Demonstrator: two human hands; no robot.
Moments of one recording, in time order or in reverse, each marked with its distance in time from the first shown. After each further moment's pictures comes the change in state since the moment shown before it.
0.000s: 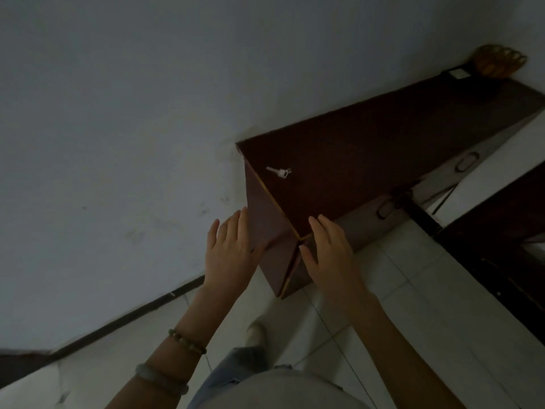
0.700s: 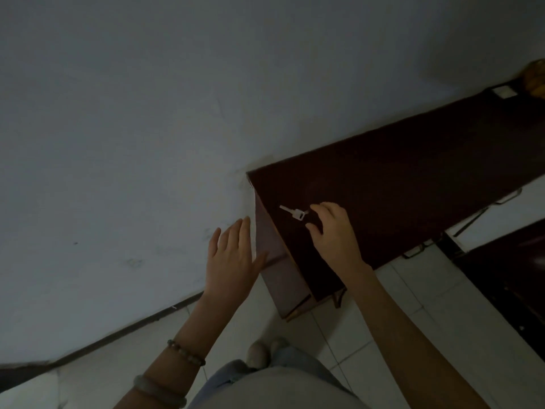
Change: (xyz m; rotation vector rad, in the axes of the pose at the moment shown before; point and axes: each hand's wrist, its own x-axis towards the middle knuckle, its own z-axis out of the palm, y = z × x) left_hand 0.099 -0.030 0.026 0.036 -0.043 -0.028; right_hand 0.170 0.028 0.029 0.068 -0.004 -0.029
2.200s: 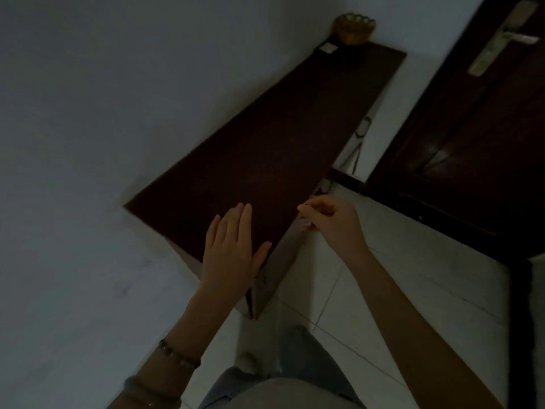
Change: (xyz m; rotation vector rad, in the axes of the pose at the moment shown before) left_hand 0.017 0.133 -0.010 -0.228 0.026 0.558; right_hand -0.104 0.064 -0.107 0.723 0.447 0.566
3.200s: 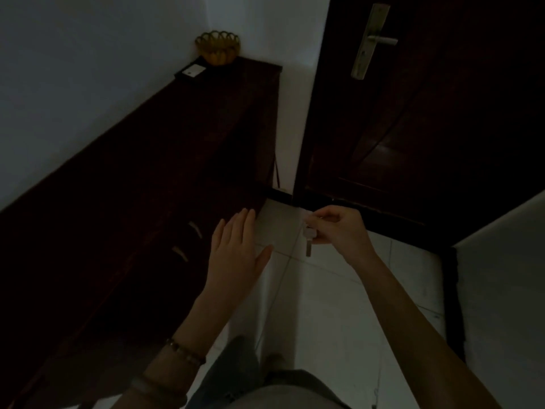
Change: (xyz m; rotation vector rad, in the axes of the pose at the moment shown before) left_hand 0.172 0.331 0.155 -0.035 -0.092 0.207; right_hand 0.115 0.083 -0.378 0.149 0.156 0.203
